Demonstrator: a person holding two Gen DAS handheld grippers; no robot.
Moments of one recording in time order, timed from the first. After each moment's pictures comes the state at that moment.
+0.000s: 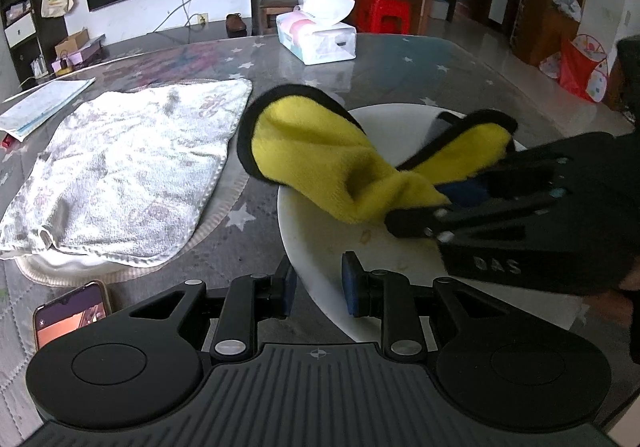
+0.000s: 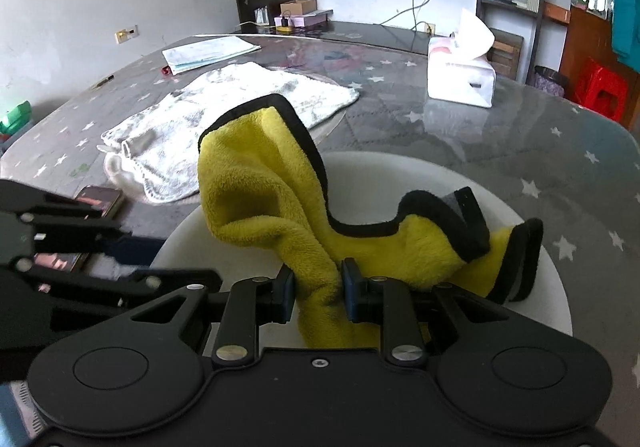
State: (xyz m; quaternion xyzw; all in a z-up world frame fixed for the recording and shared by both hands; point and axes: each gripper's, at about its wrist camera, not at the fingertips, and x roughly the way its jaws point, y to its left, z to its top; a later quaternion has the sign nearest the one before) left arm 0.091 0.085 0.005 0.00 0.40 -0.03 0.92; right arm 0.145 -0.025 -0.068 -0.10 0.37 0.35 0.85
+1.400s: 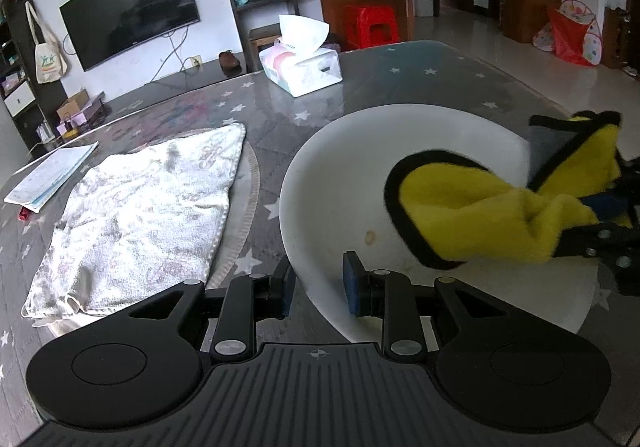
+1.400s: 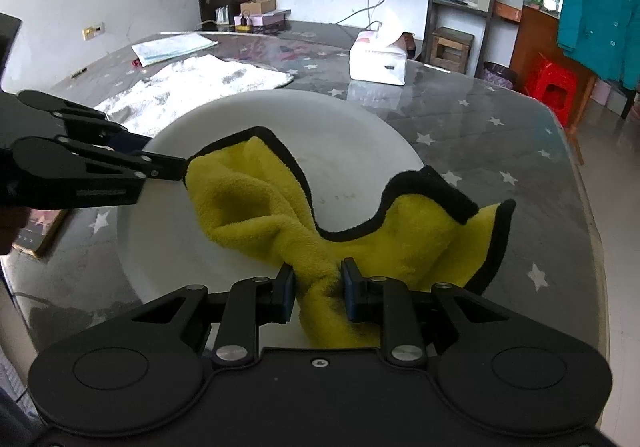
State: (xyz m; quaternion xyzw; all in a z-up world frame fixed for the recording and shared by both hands) left arm 0.098 0.062 0.013 0.10 0.36 -0.03 0.93; right arm 0.092 -0.099 -0.055 -0.10 0.36 0.28 0.88
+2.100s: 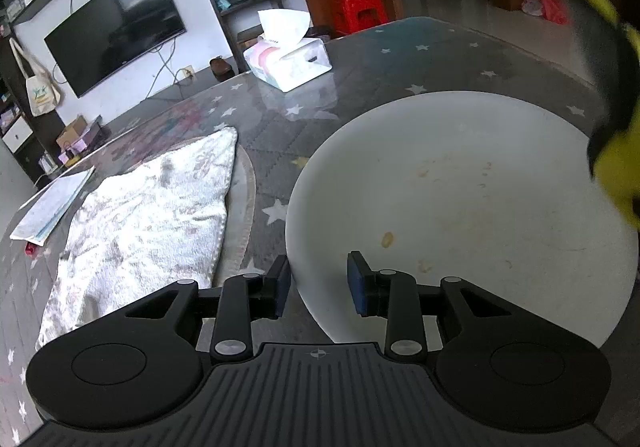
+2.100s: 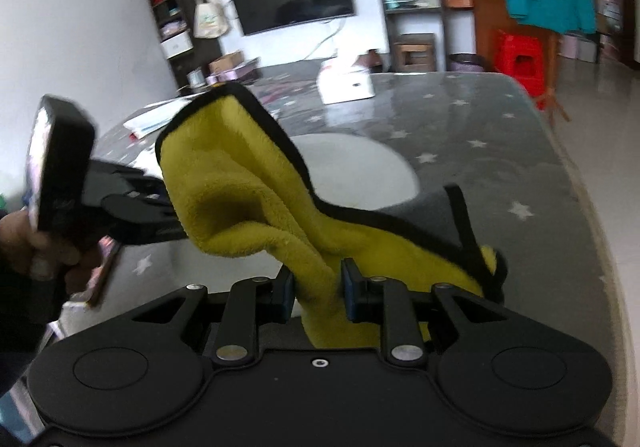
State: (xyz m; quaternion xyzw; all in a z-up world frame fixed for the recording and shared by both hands) left arm 0.110 0.053 0.002 0.17 0.37 -0.03 0.92; right arm 0.061 -0.148 -0.044 0.03 0.34 0.24 0.91
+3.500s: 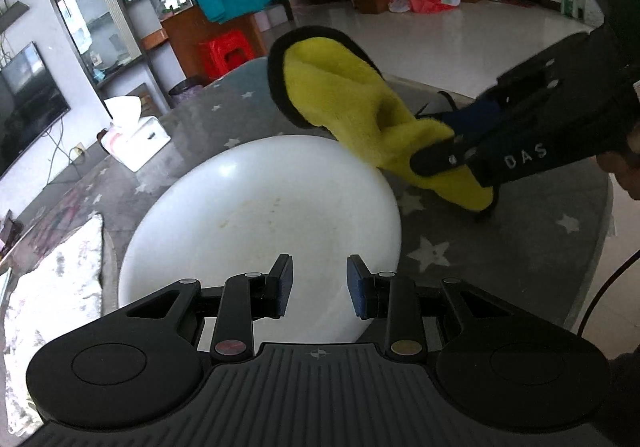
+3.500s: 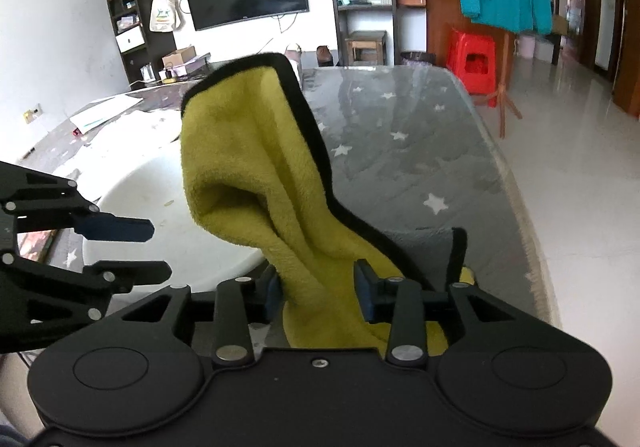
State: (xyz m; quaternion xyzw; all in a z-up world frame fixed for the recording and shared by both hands) left arm 0.048 -0.037 0.013 0.23 0.33 -0.22 0.89; right arm 0.063 -0.176 -0.050 -0.02 0.34 0.18 0.92
